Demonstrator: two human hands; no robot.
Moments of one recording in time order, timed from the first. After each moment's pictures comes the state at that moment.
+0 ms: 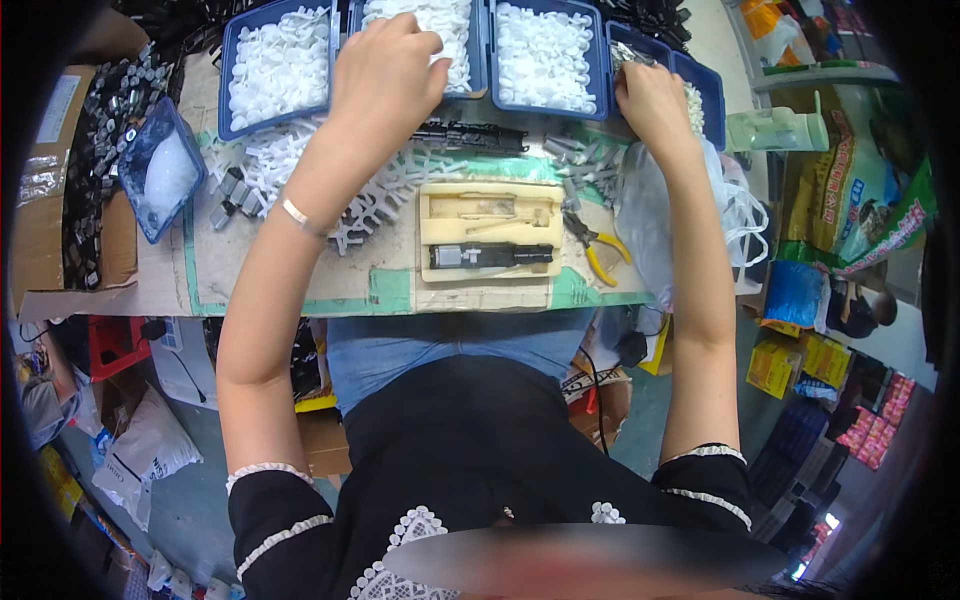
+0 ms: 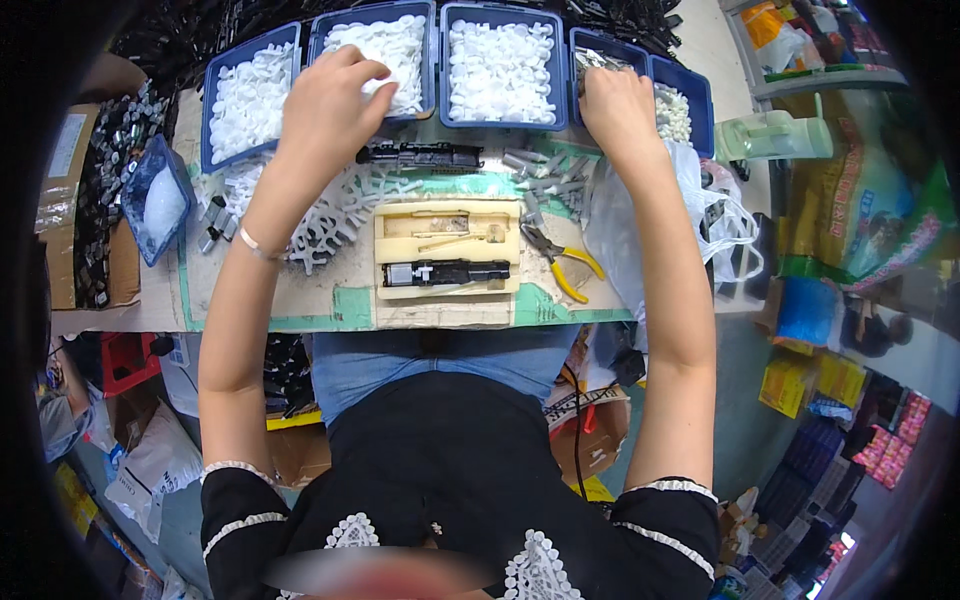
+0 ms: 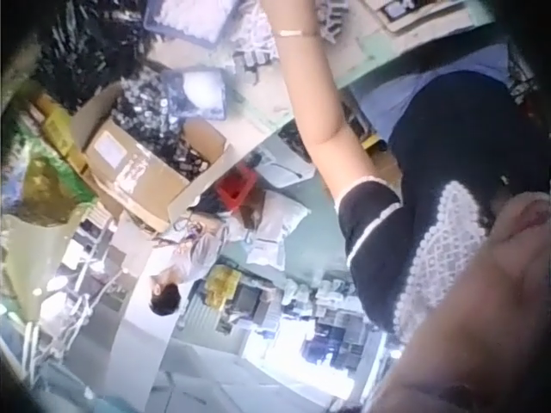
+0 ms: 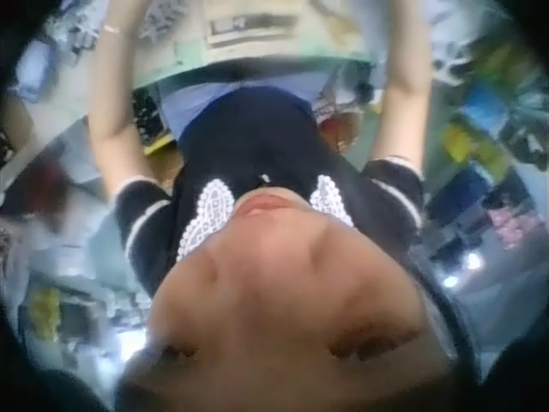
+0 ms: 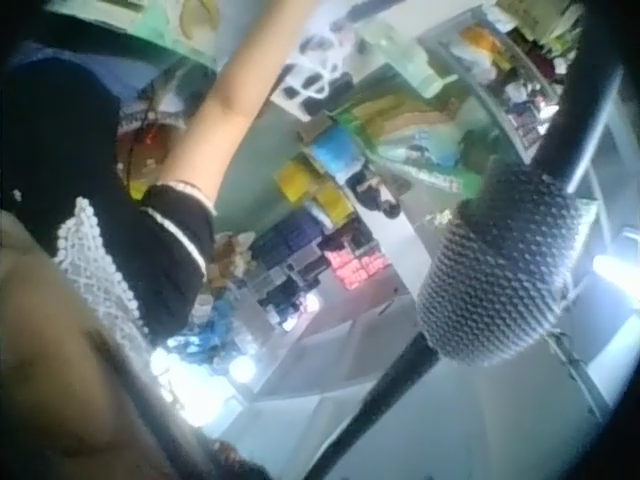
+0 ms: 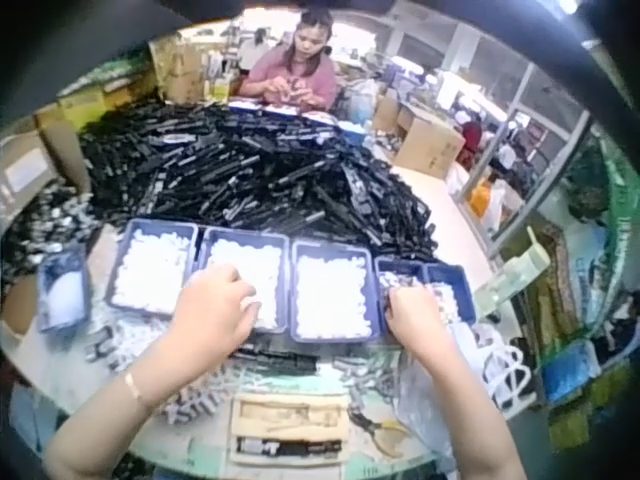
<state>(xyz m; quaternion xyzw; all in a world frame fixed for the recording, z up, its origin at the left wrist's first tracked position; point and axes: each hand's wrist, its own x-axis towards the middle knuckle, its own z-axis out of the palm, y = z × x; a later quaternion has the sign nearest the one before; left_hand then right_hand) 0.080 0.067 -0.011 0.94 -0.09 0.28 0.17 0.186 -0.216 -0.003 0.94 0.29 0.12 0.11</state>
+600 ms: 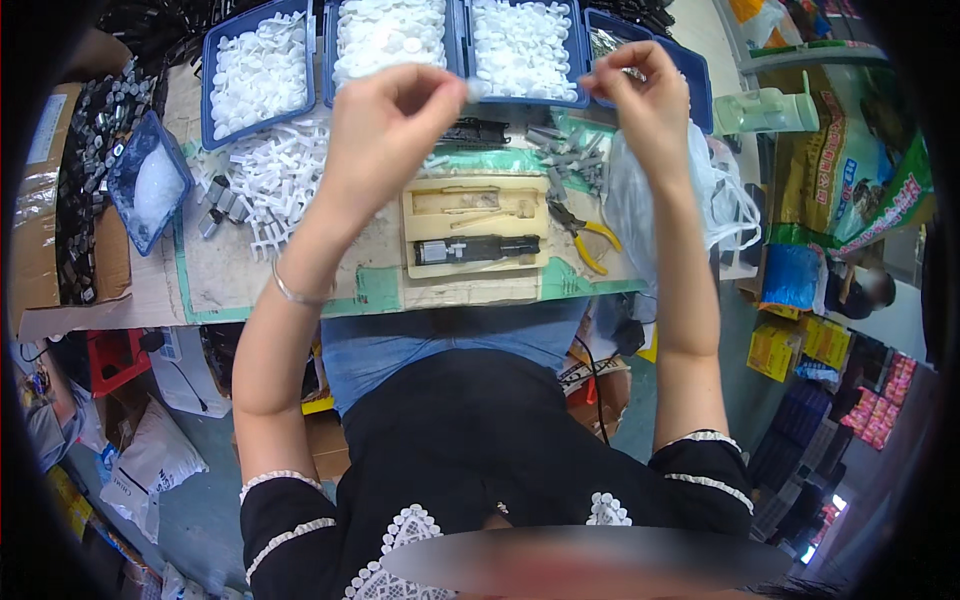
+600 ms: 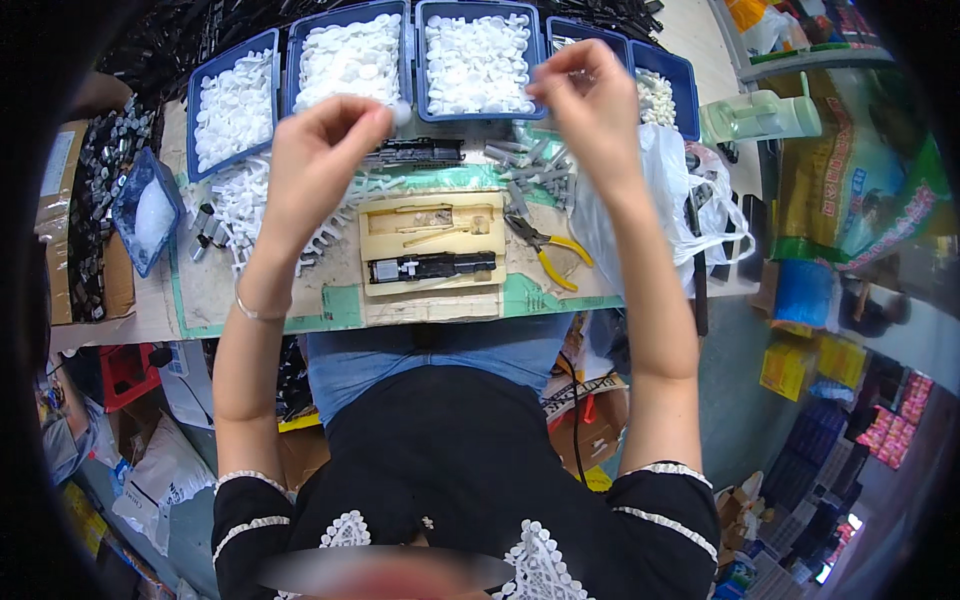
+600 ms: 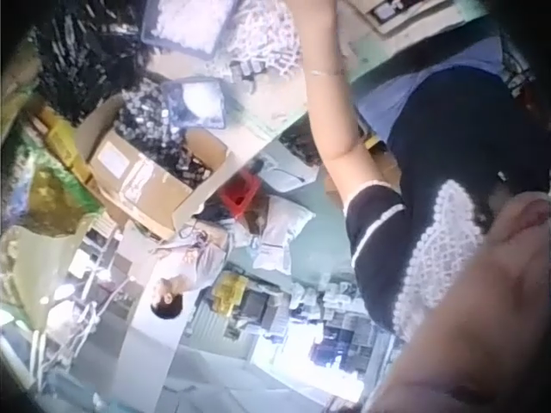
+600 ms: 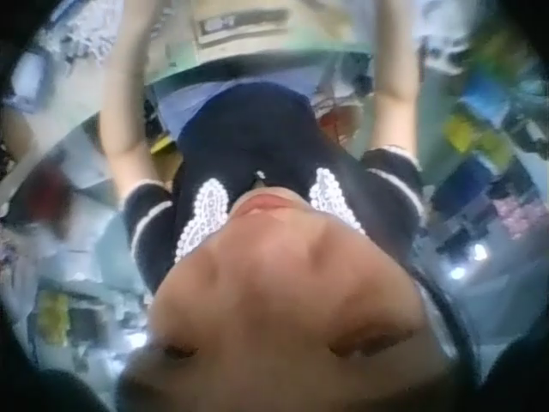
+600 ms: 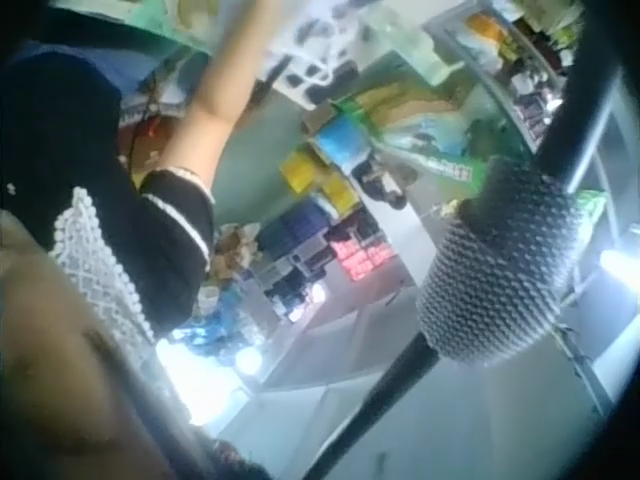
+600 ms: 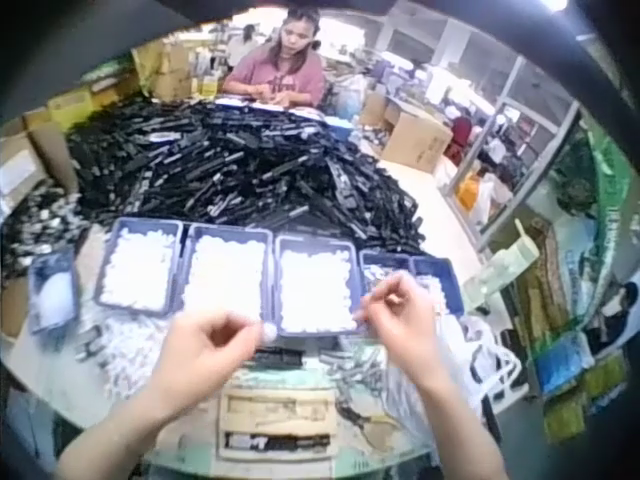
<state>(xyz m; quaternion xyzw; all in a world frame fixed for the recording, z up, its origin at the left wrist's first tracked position) 0.035 0.036 0.008 0.76 0.01 0.08 0.64 0.125 -0.189 0.026 0.80 0.18 0.03 -0.57</state>
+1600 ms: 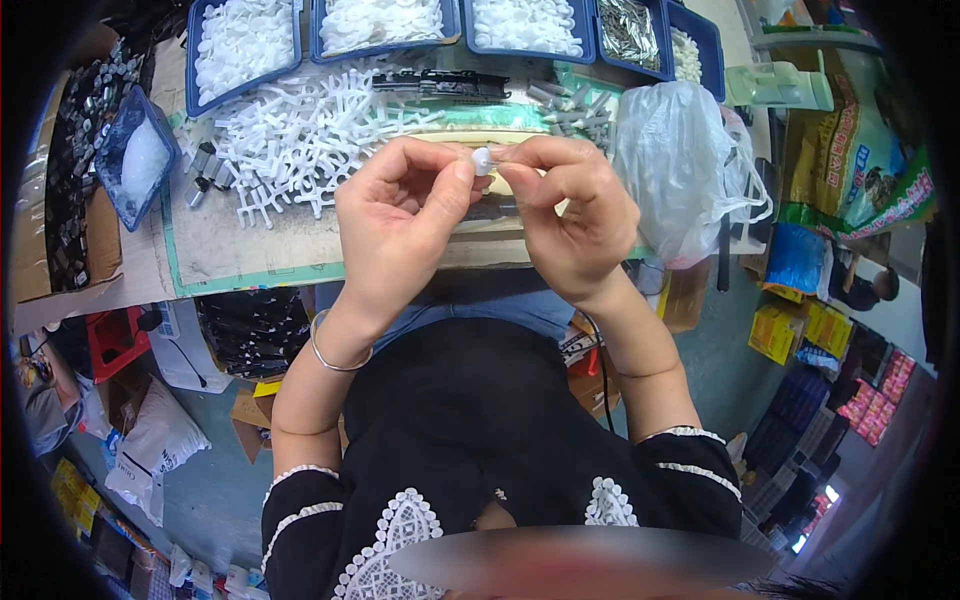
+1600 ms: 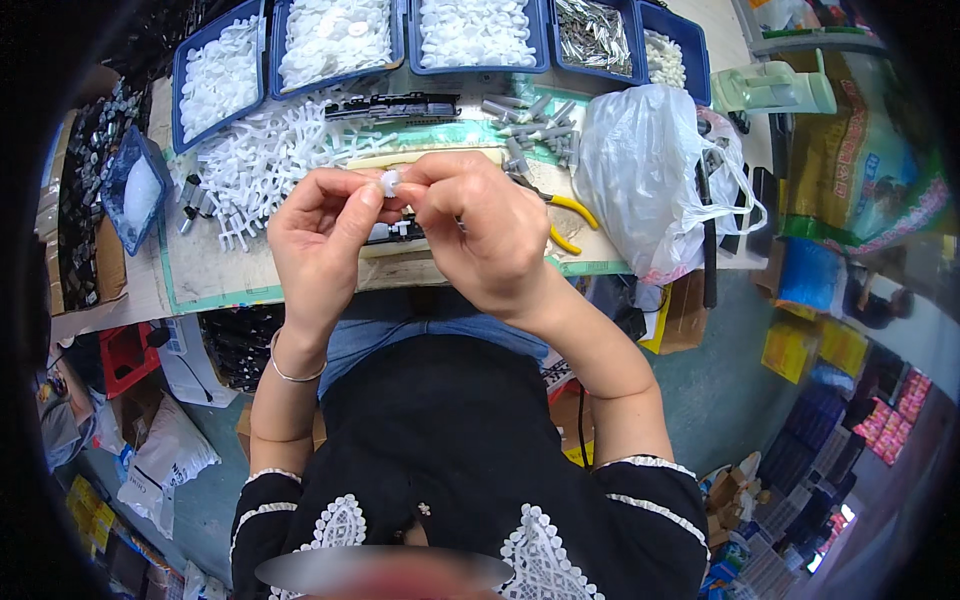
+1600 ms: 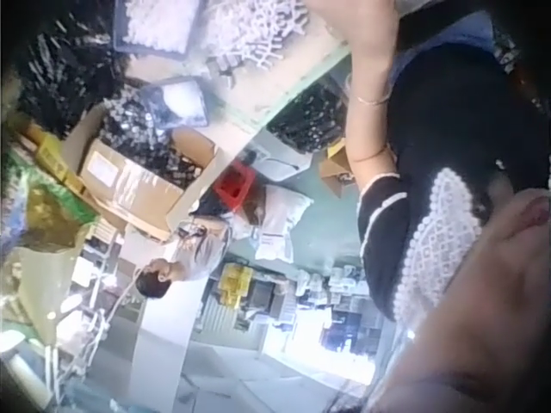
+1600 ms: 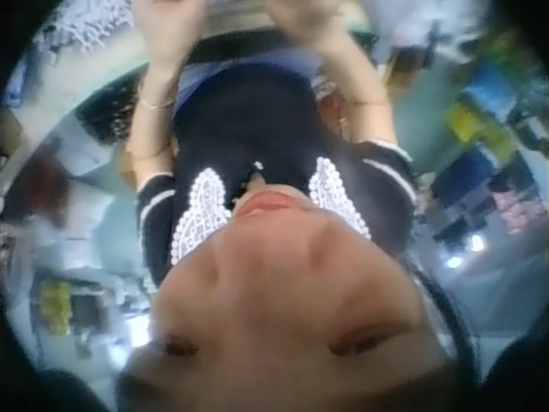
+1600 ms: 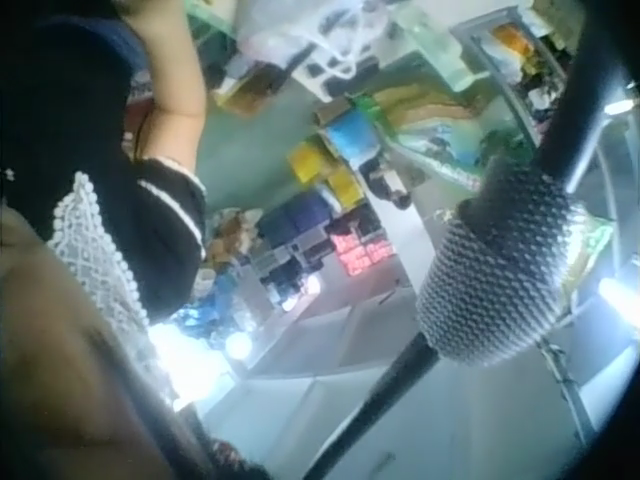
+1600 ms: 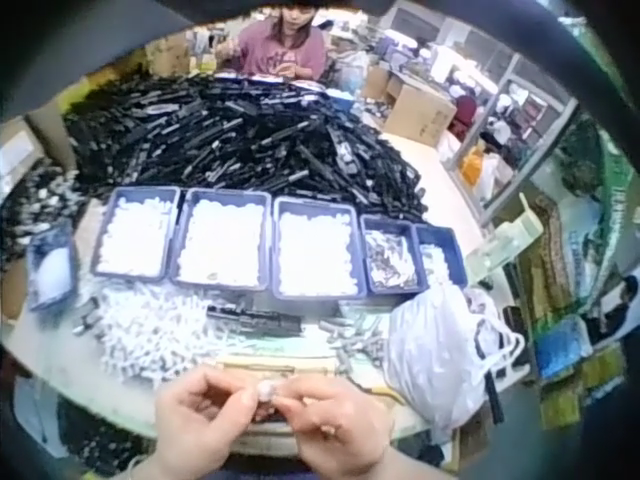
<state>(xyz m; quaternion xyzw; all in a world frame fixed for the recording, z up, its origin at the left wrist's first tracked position) -0.050 -0.009 0.008 0.53 0.06 0.07 0.84 -0.001 -0.150 0.020 0.76 0.40 0.18 -0.48</state>
